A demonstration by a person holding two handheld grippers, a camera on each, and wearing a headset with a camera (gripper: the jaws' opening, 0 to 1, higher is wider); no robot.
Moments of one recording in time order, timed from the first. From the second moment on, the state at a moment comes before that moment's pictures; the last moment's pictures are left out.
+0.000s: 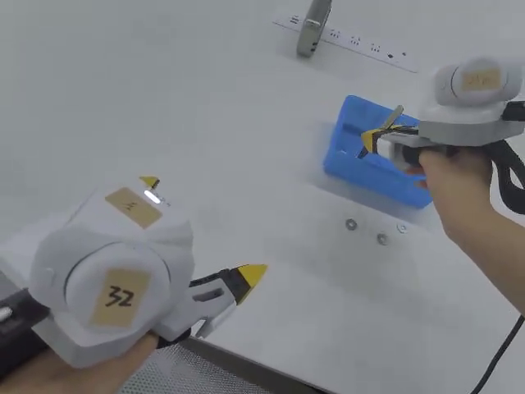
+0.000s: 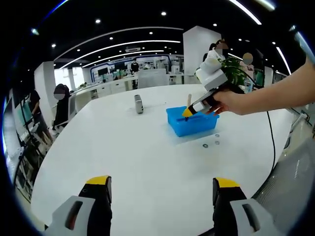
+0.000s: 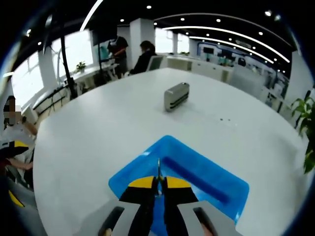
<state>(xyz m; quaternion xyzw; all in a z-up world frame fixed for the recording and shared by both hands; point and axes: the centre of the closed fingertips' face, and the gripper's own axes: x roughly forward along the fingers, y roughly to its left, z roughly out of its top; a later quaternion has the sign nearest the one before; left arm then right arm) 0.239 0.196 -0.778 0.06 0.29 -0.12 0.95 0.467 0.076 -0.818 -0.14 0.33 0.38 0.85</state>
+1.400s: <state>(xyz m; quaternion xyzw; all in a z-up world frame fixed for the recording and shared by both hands) 0.239 0.195 -0.775 0.06 0.28 -0.12 0.95 0.404 0.056 -0.754 -0.12 0.29 0.40 0.86</state>
